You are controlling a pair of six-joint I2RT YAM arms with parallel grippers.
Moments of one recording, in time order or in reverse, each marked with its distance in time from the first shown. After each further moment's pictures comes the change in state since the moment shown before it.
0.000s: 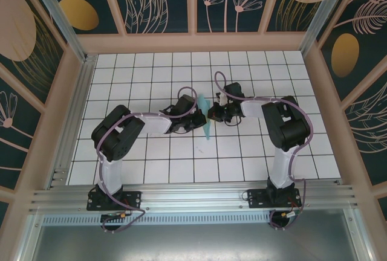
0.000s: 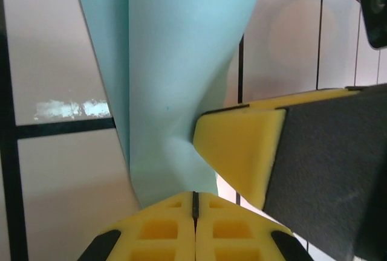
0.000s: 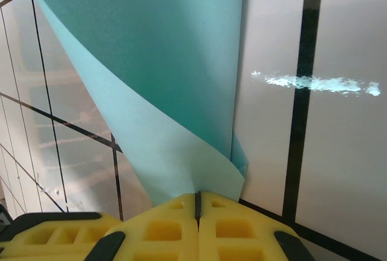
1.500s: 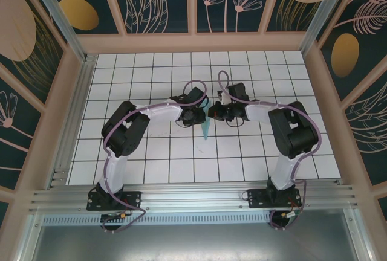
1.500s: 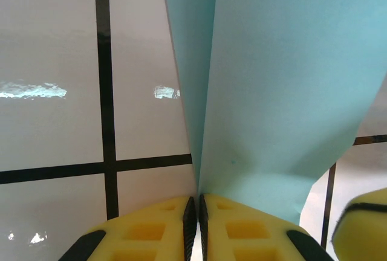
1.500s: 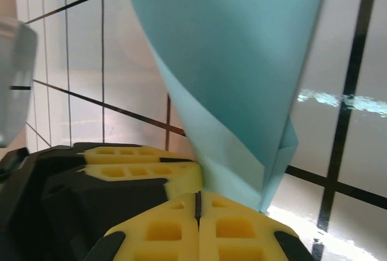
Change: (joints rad) left arm -0.021 0.114 0.332 -0.552 -0.218 0.133; right arm -0.003 -0.111 -0.087 0.093 -0.042 0.009
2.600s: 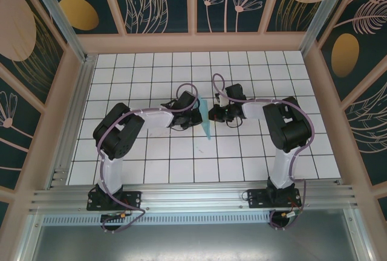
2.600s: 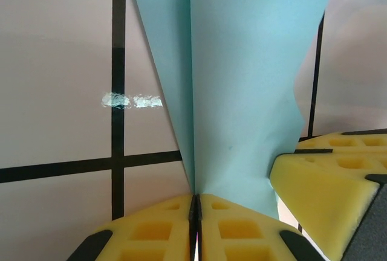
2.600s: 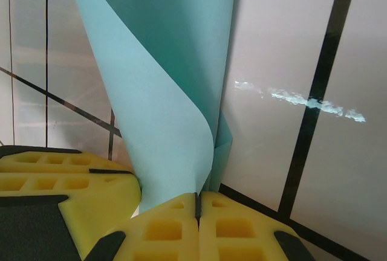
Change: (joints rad) left arm 0.037 -0.084 -0.205 0.281 0.103 -0.064; right arm -0.003 0.087 0.047 -0.048 0.037 -0.159
